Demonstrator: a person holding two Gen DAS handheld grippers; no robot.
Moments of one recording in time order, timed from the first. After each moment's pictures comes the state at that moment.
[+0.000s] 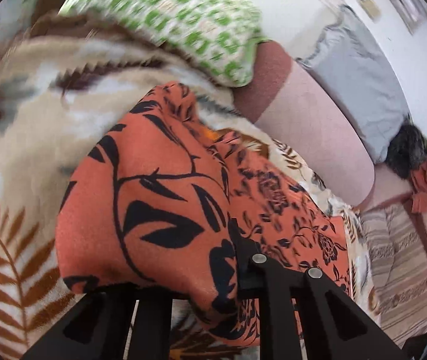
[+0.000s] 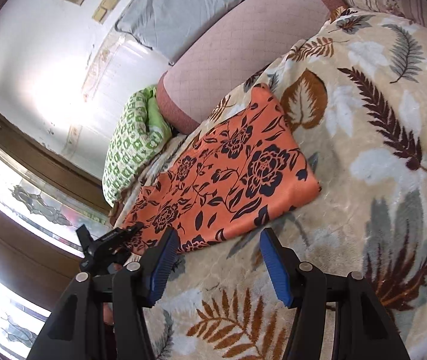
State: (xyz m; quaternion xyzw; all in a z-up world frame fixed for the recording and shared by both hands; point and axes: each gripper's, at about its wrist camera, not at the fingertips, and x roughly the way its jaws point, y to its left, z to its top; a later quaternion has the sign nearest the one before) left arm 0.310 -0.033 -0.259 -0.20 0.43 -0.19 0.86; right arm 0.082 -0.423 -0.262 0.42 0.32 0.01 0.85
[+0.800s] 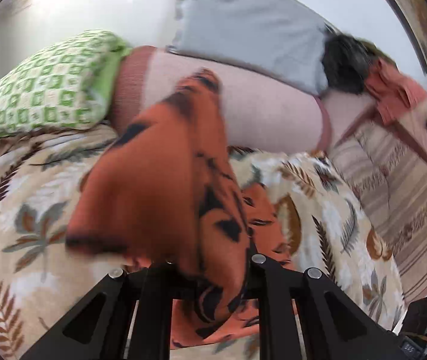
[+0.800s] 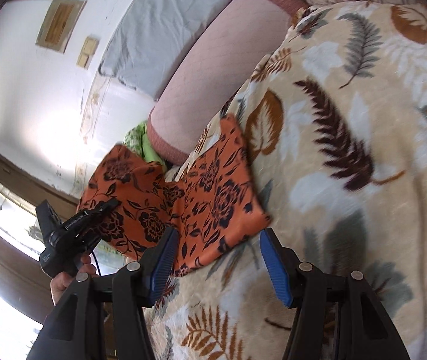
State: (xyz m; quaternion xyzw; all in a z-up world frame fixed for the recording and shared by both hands) left arm 0.253 -0.240 -0.170 -0.01 0.39 -0.29 0.87; right arm 0.043 -0.506 -0.280 0.49 0.26 -0.01 0.83
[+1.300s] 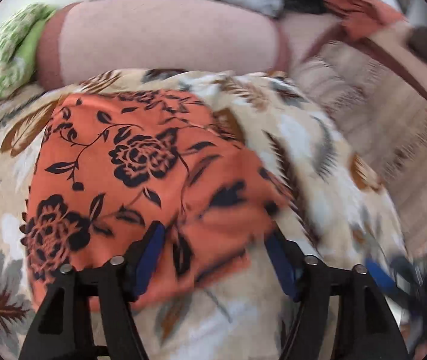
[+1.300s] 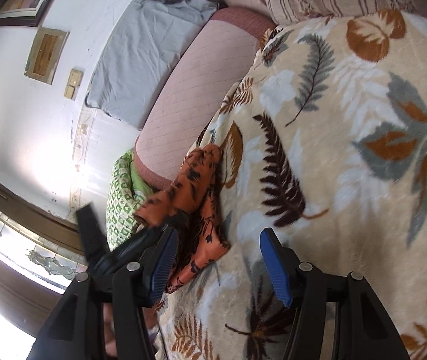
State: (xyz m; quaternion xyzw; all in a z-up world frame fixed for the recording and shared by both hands) left arm 0.180 -0.327 -0.233 0.08 0.46 -0.37 0.80; right arm 0.009 -0.561 -0.274 0.51 0.25 -0.05 0.82
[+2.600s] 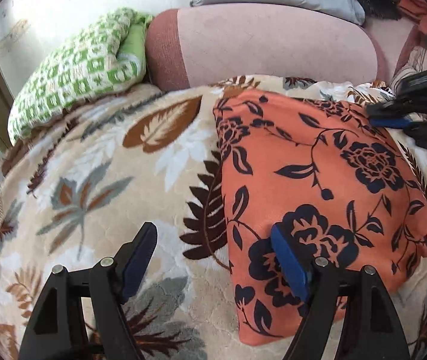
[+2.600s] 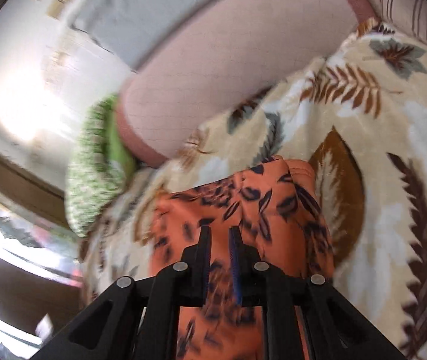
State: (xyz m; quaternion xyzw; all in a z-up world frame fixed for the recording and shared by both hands) left arm 0.256 -0.212 -0.262 0.14 0.42 -0.17 0.88; right arm 0.290 -0.519 -0.277 0.39 0.42 -0.05 0.82
